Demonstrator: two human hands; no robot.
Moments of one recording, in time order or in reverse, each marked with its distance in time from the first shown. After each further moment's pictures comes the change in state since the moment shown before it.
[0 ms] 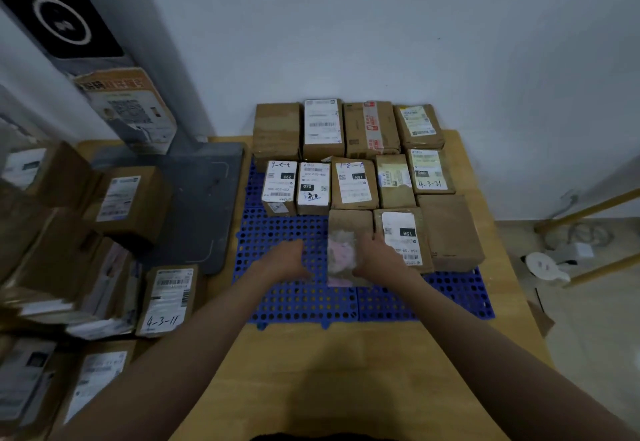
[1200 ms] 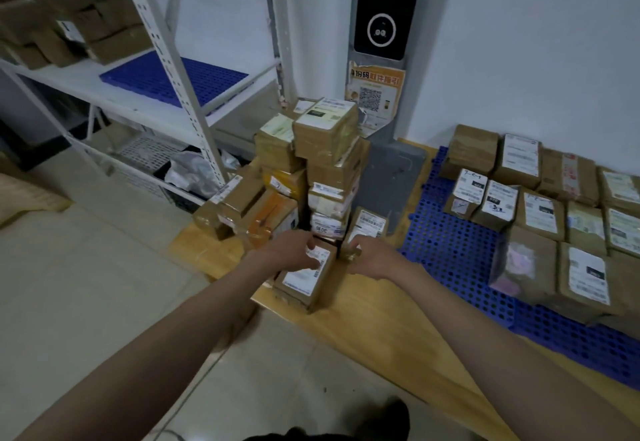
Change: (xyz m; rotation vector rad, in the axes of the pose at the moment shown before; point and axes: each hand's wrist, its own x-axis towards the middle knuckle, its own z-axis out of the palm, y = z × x) left_hand -0.330 -0.287 0.054 -0.238 0.357 -0.255; right_hand -0.152 -0.340 0.144 -0.157 -0.243 -0.444
